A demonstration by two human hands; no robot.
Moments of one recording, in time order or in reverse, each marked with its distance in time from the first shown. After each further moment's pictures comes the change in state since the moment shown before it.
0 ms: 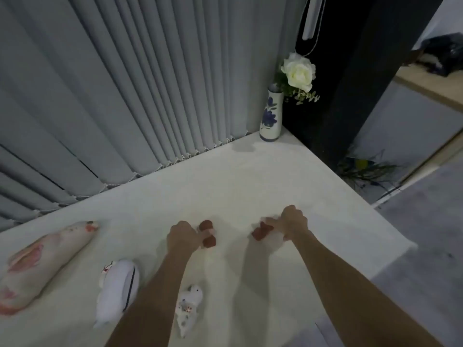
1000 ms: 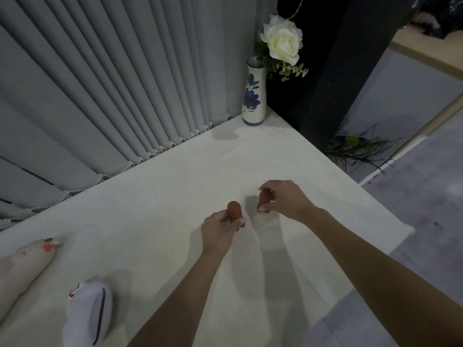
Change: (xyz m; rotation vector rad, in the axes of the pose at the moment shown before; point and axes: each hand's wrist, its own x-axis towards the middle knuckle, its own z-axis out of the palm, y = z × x) left_hand -0.006 0.079 0.068 -0.749 -0.115 0.242; right_hand 0.041 0.011 -0.040 0.020 -0.042 -0.560
